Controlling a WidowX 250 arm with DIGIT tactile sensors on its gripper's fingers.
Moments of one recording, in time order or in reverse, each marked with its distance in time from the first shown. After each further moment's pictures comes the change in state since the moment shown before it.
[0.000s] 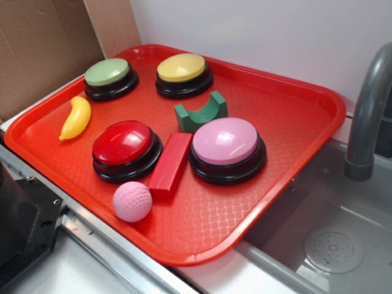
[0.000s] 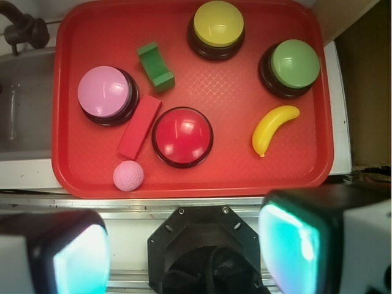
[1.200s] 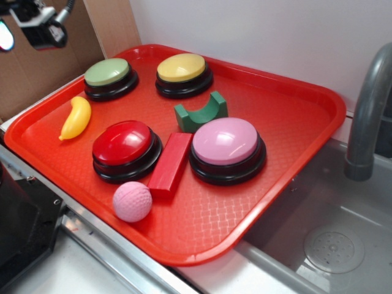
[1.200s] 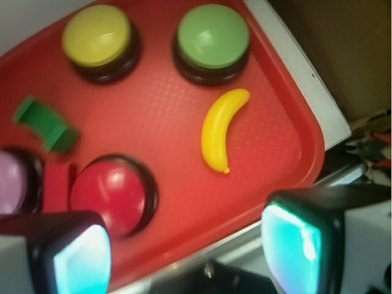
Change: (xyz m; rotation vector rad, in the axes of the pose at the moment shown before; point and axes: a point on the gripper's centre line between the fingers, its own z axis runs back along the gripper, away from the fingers) arm 0.023 0.084 -0.089 0.039 -0.102 0.530
